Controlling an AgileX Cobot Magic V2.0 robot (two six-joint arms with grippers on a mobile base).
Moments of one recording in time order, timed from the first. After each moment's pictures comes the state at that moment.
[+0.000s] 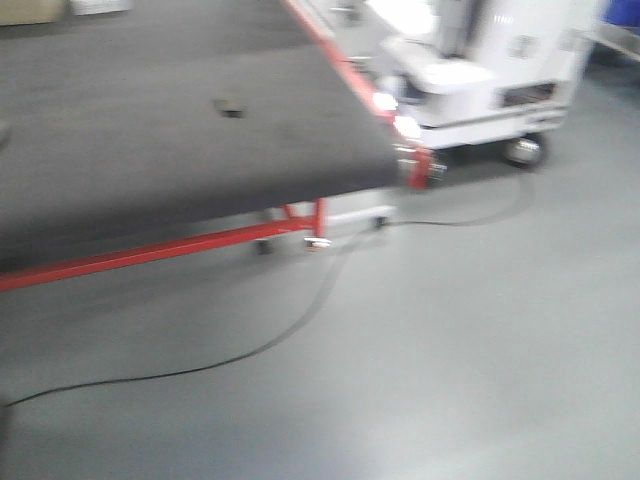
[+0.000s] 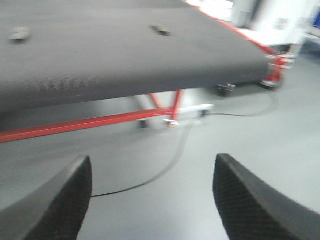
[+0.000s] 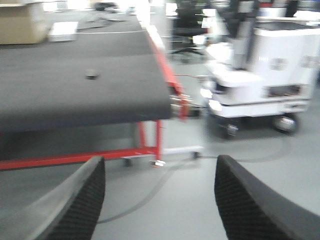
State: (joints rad) left arm -0.09 0.21 -0.33 -0.02 0.51 -0.09; right arm 0.14 0.13 -0.40 0.01 0.49 0.00
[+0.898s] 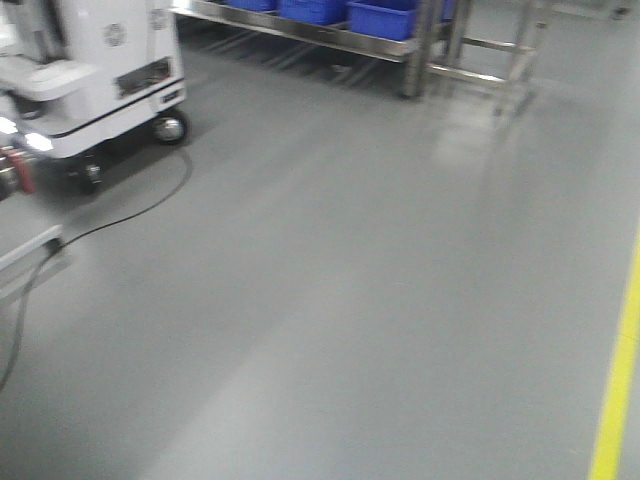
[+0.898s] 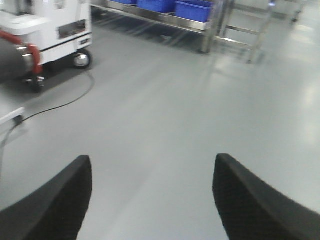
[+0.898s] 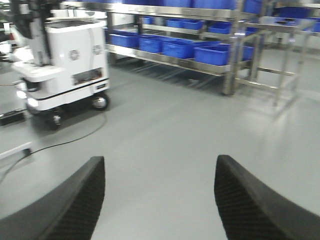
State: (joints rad) left arm -0.09 0.21 -0.33 -0.02 0.51 -0.09; right arm 0.14 0.13 -0.40 0.01 0.49 0.00
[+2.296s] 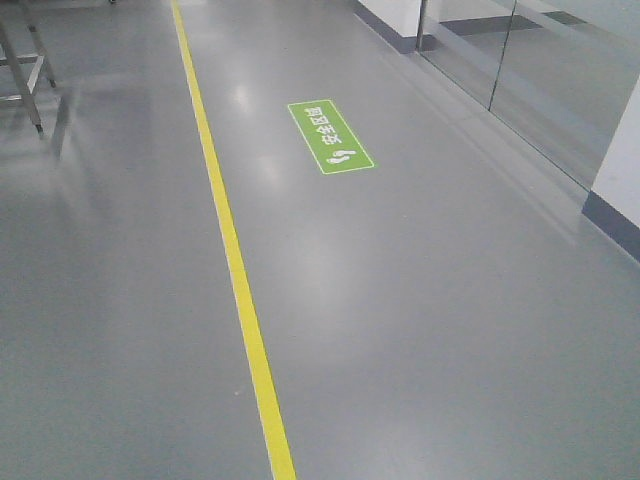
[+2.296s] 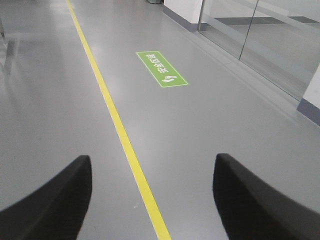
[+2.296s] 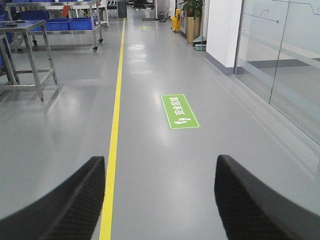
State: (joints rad) left arm -0.09 0.21 -0.33 -0.02 0.51 -0.09; right arm 0.14 0.13 -0.40 0.01 0.49 0.00
